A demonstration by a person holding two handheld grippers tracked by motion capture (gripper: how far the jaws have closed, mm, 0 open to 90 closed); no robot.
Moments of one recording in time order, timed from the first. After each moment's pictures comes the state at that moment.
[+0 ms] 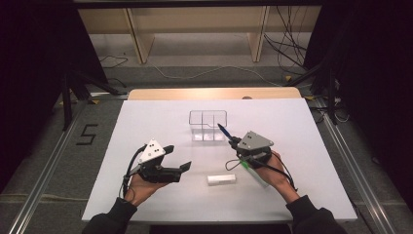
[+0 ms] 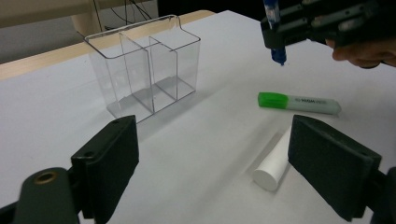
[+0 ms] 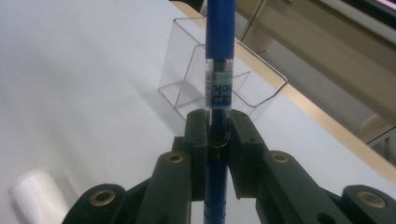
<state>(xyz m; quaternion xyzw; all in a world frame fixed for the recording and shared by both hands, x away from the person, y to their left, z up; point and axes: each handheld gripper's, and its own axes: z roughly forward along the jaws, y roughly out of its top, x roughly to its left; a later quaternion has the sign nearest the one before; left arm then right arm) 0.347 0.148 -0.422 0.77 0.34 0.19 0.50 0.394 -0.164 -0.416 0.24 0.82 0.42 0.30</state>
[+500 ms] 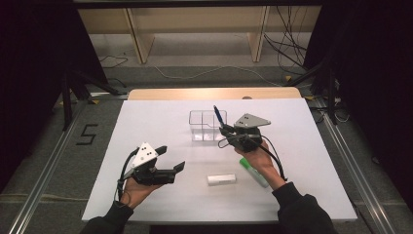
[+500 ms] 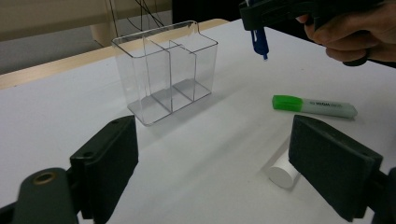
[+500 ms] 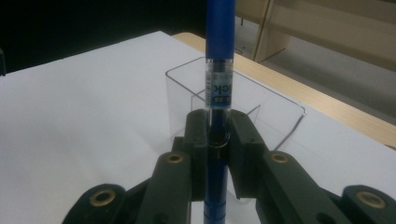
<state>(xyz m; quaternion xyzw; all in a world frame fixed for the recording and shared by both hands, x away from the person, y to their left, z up) 0.342 0.163 -0.424 0.75 0.35 0.20 0.52 0.433 -0.144 -0.405 0.31 0.79 0.48 0.22</state>
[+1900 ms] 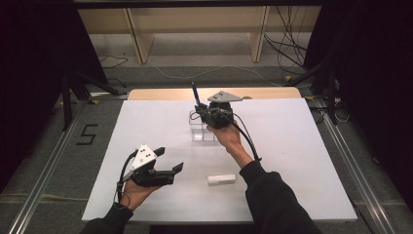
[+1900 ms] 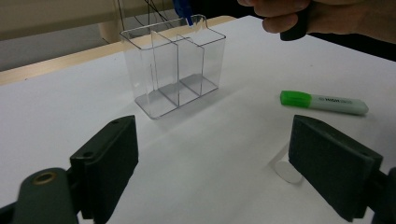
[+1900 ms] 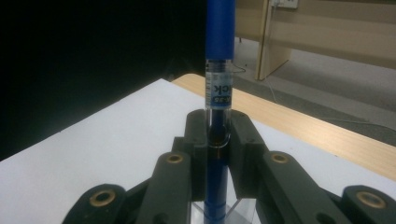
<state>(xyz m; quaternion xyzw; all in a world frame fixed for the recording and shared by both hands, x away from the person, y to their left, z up) 0.340 0.164 -0.429 0.75 0.36 0.21 0.51 0.487 -0.072 -0.382 0.35 0.75 0.53 0.21</state>
